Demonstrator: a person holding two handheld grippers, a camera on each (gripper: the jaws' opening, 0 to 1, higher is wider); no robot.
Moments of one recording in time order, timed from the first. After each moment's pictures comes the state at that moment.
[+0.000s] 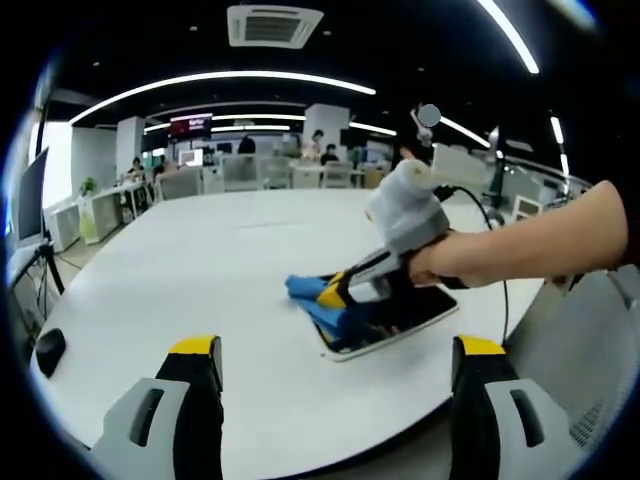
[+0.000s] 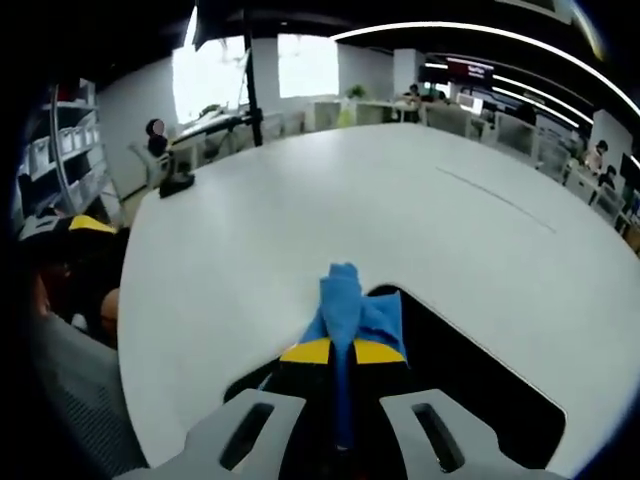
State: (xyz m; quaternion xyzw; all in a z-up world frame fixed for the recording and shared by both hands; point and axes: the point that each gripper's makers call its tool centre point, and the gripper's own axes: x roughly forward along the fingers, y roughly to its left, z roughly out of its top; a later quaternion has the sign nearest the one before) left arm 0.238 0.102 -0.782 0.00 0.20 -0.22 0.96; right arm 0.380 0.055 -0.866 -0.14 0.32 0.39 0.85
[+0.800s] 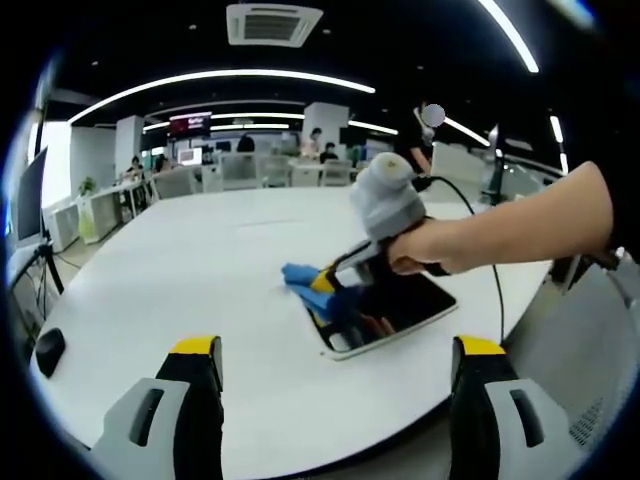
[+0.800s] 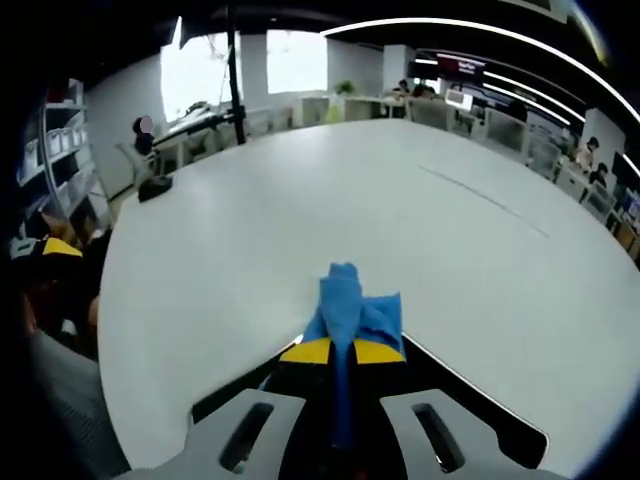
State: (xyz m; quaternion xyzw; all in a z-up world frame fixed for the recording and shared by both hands) left arm 0.239 0.101 -0.784 0.00 0.20 -0.22 0.95; right arm 0.411 0.051 -0.868 -0.16 0.33 0.37 0.86
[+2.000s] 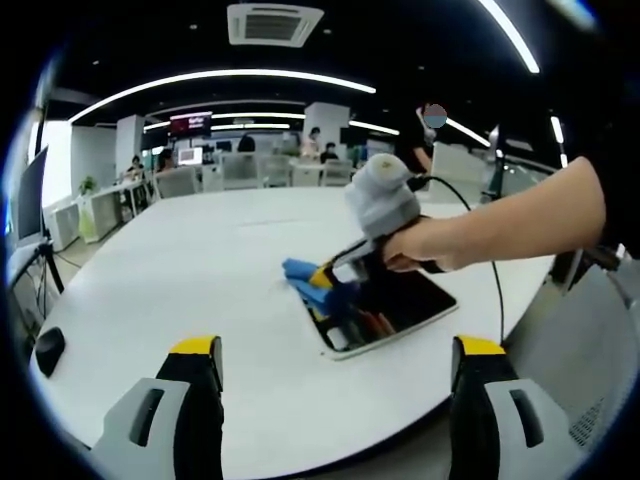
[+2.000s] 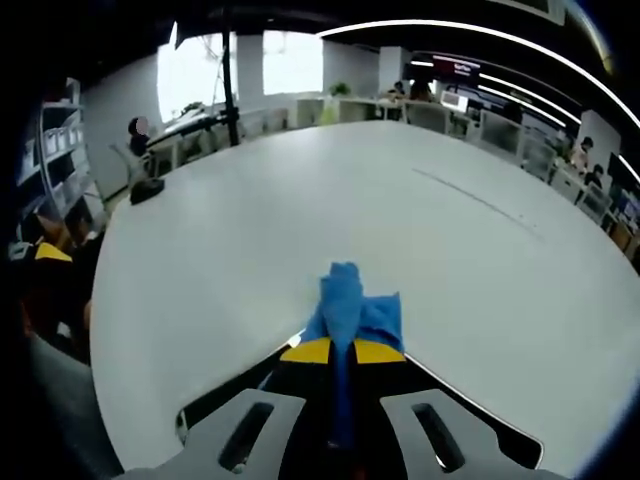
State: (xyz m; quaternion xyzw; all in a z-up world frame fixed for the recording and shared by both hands) left arm 0.239 0.102 -0.784 0.00 0.20 -0.22 0.95; right arm 0.426 0.046 -0.872 -0.16 0.32 0.36 0.86
